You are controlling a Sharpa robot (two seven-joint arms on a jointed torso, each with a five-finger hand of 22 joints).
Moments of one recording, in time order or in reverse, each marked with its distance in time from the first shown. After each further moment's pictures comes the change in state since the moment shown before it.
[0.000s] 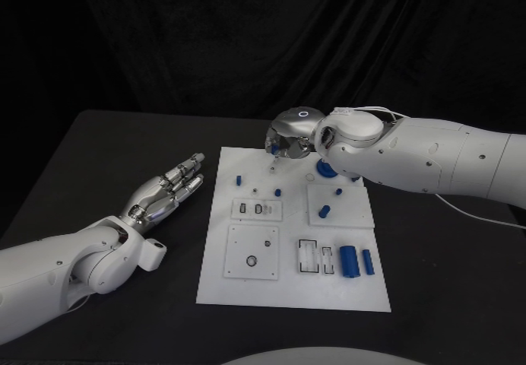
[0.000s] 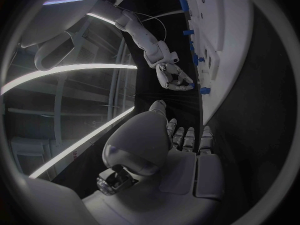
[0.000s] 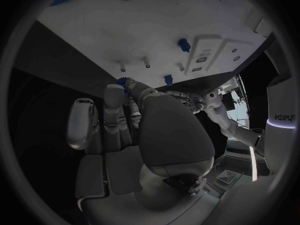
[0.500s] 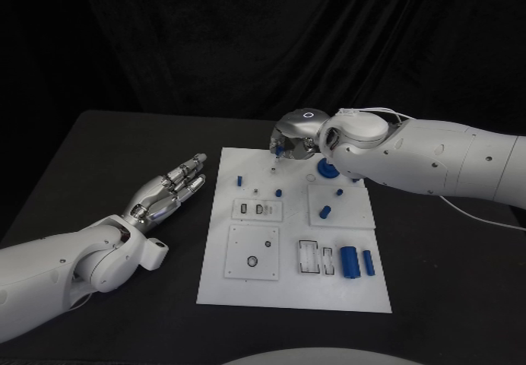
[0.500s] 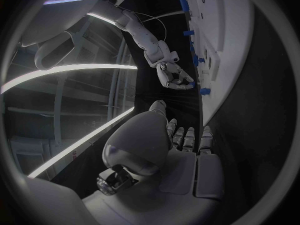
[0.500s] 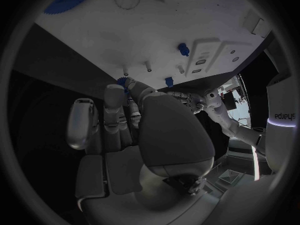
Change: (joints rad) left arm 0.000 0.003 0.000 -0.007 0.000 0.010 0.000; left_hand 0.000 0.000 0.000 0.000 0.000 -0.003 0.003 0.000 0.000 0.000 0.000 0.000 0.000 0.000 0.000 0.000 0.000 0.000 0.000 0.000 0.000 0.000; right arm -0.002 -0.013 0.000 0.005 0.008 0.010 -0.003; right_hand 0.004 -0.004 0.000 0.000 -0.003 -0.007 0.000 -0.004 -0.001 0.001 -0.001 -0.008 -0.004 0.000 0.000 0.000 0.004 0.000 0.000 0.000 0.000 0.000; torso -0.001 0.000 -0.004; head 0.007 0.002
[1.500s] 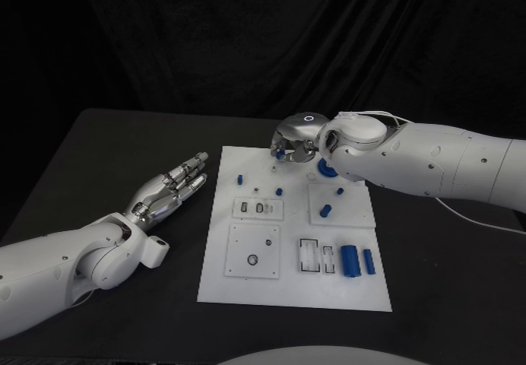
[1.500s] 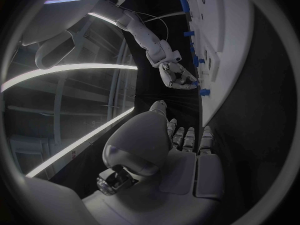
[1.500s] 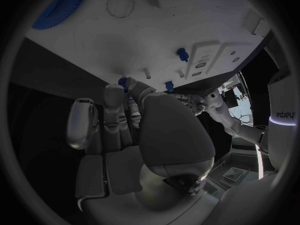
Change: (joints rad) left arm 0.000 0.010 0.000 -0.014 0.000 0.018 0.000; left_hand 0.008 0.000 0.011 0.000 0.000 0.000 0.000 0.000 0.000 0.000 0.007 0.000 0.000 0.000 0.007 0.000 0.001 0.000 0.000 0.007 0.000 0.000; right arm -0.021 0.015 0.001 -0.026 0.026 0.014 -0.002; right_hand -0.005 -0.005 0.003 0.008 -0.001 -0.007 0.000 -0.008 -0.002 0.016 -0.009 -0.016 -0.001 -0.004 0.004 0.000 0.001 0.000 0.000 0.000 -0.004 0.001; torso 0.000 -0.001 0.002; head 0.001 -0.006
